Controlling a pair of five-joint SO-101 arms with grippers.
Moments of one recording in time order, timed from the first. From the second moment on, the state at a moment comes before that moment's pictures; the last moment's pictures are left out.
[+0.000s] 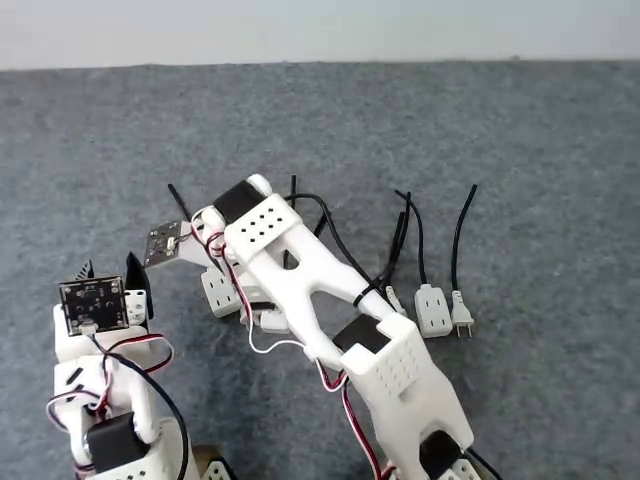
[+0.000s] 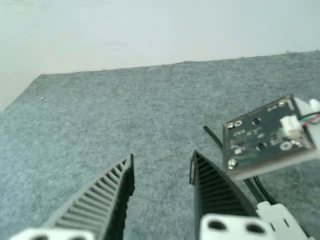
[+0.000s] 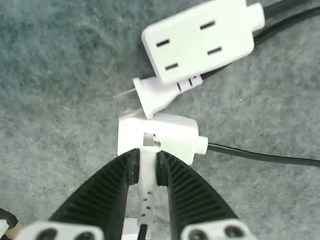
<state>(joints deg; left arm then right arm) -24.0 -103.3 86.9 49.9 -8.1 -45.3 41.0 -35.7 98.1 48.7</state>
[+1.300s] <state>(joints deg) -24.0 -103.3 88.3 47.1 -8.1 -45.6 47.1 -41.6 100.6 42.9</state>
